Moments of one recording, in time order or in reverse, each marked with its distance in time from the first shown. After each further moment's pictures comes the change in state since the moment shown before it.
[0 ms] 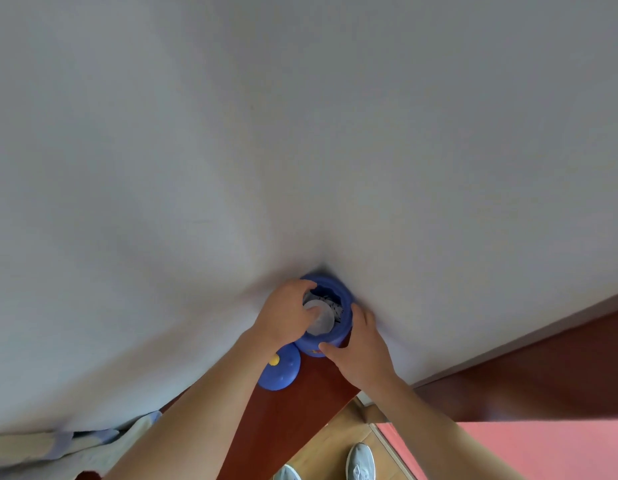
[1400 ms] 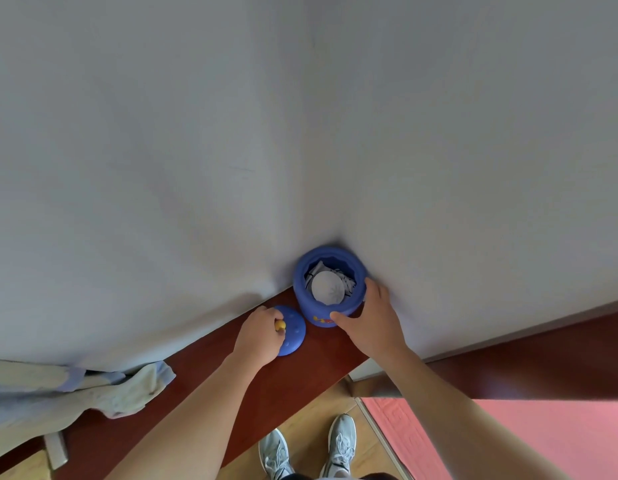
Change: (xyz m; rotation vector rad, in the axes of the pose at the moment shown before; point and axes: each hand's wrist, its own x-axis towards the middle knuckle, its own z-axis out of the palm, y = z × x) left_hand -0.075 -0.103 0.075 0.088 -0.019 -0.327; right_hand 0.005 0.006 0.004 -0.054 0.015 -0.020
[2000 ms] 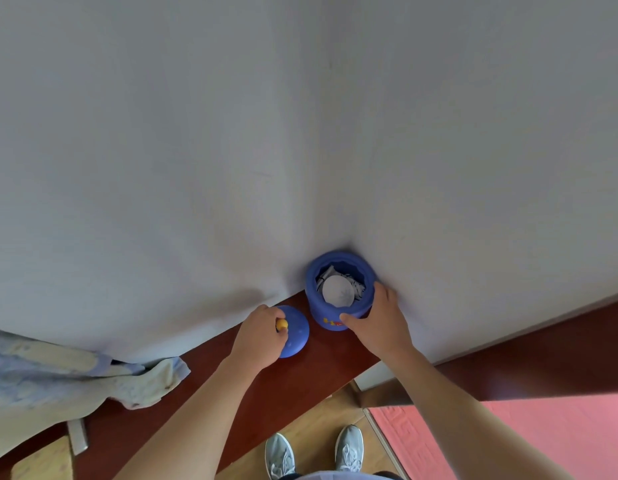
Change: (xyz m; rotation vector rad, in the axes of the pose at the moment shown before) left_hand -0.029 0.007 -0.039 -0.029 0.116 0.010; right_hand 0.002 -0.001 0.000 -0.035 0.003 -0.018
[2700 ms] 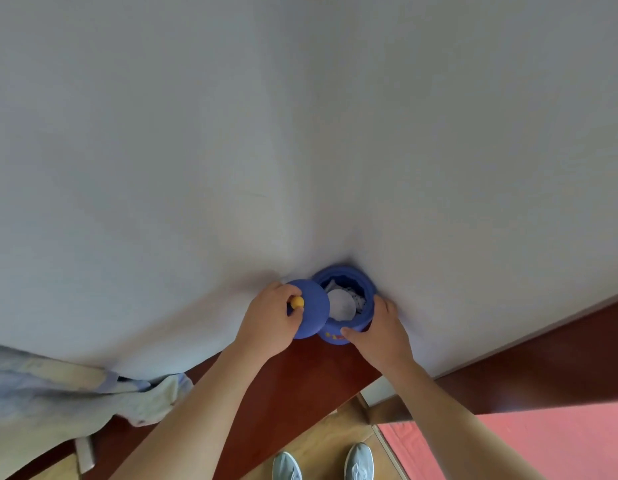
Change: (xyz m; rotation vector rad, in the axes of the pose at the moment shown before) left_hand 0.009 0.056 -0.066 -0.116 0.137 0.195; right_hand 0.000 -0.001 -0.002 0.009 0.005 0.009
